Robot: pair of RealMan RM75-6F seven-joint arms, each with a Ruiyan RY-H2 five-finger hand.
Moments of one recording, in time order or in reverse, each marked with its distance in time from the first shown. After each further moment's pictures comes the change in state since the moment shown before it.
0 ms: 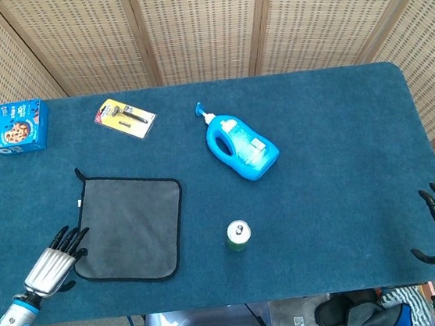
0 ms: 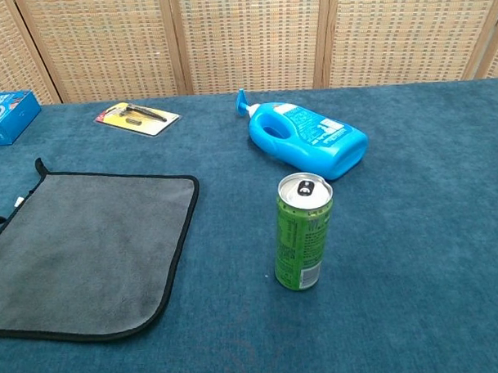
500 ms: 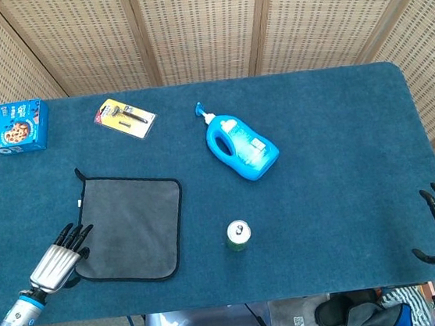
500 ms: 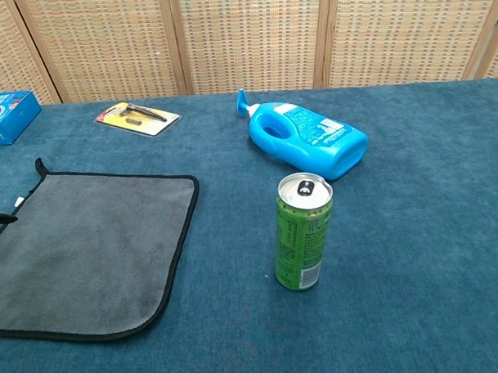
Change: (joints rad) left arm -0.019 -0.024 0.002 0.011 -0.013 -0.014 0.002; right arm -0.002 0.001 0.001 0.001 0.000 0.002 0.003
